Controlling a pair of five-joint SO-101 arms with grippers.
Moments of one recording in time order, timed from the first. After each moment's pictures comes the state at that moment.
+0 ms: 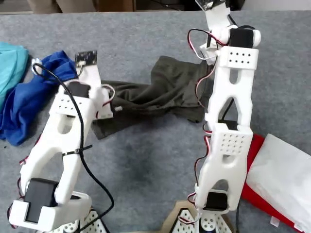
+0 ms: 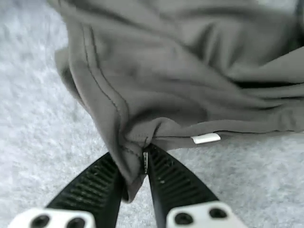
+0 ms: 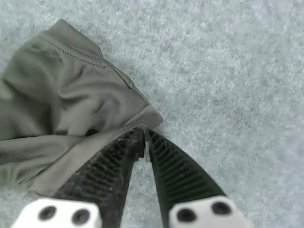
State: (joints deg) left arm 5.5 -12.0 19.8 70.3 6.8; right arm 2.1 42.8 -70.5 93.4 25.3
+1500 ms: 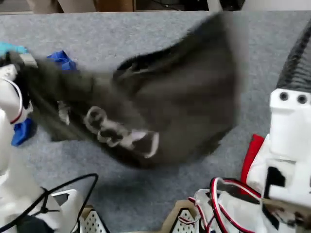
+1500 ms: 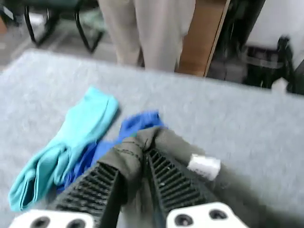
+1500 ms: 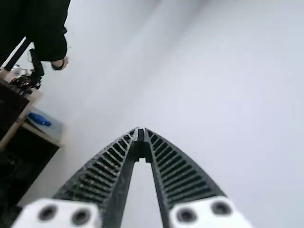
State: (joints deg) left arm -18.5 -30.9 -33.5 100.3 -9.5; right arm 2.5 -19.7 -77.6 74.3 32.6
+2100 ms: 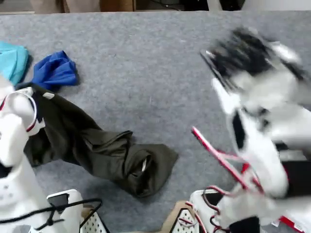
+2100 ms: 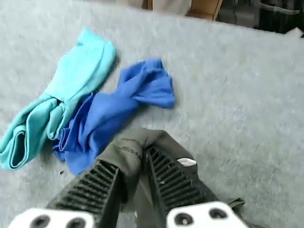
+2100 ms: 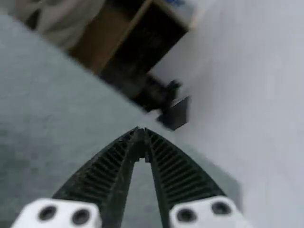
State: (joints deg) left arm -18.7 -42.4 -4.5 92.8 -9.7; right arm -10.7 -24.4 -40.0 96.6 31.1
